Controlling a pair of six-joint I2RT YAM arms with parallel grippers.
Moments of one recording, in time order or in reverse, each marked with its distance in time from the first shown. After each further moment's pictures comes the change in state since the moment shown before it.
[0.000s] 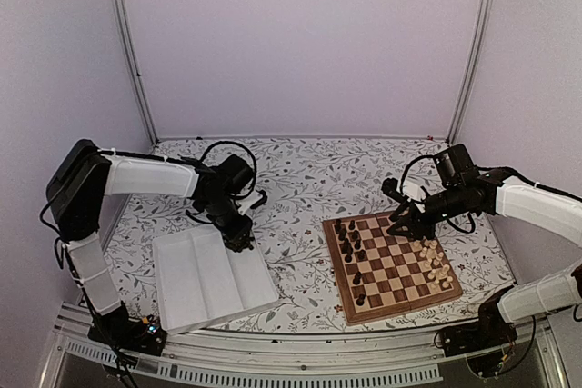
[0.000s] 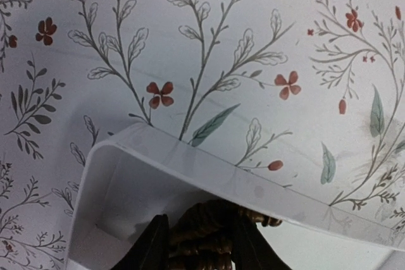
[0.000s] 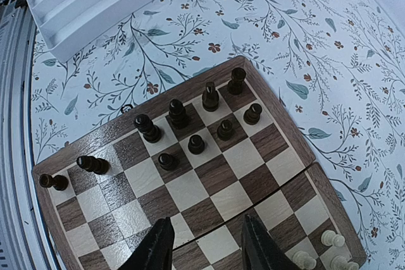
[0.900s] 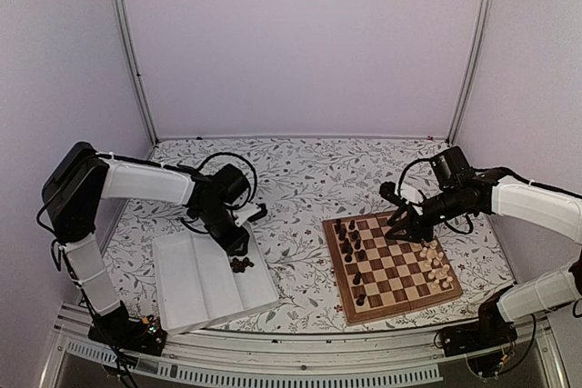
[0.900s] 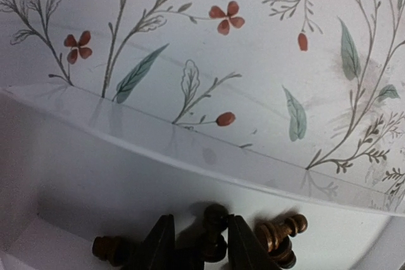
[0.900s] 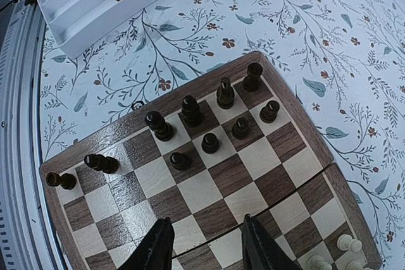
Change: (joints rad) left arm 0.002 -0.027 -0.091 0.021 0.140 0.071; right arm 0.000 0.036 -0.003 -0.007 -0.038 -0.006
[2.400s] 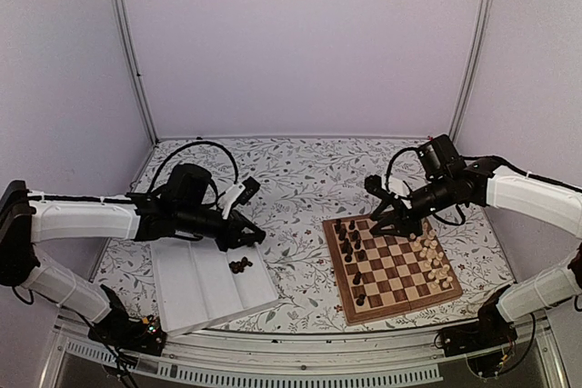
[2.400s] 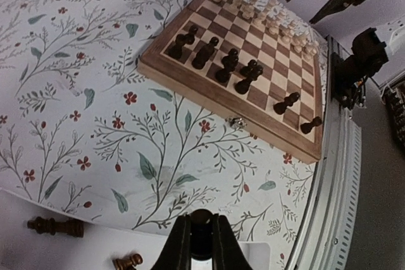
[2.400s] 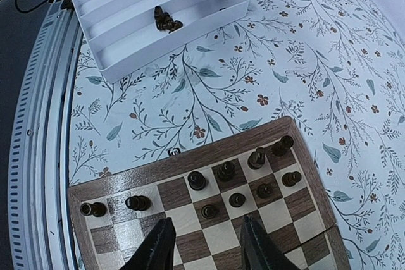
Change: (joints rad) left arm -0.048 -0.449 -0.368 0.582 0.342 -0.206; right arm 0.122 0.035 0.120 -0.026 -0.052 -0.018
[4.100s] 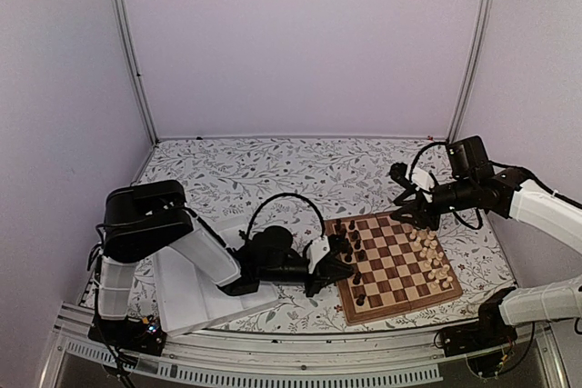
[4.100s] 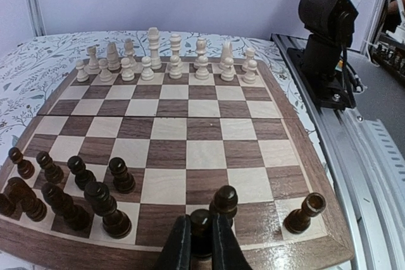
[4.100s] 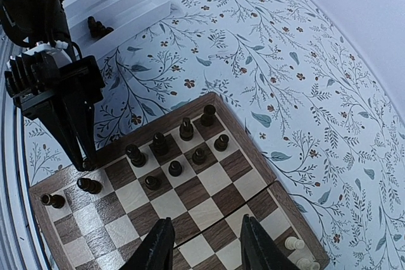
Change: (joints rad) left arm -0.409 0.779 0.171 1.052 -0.163 0.145; right arm -0.116 -0.190 -0.103 0.072 0.131 0.075
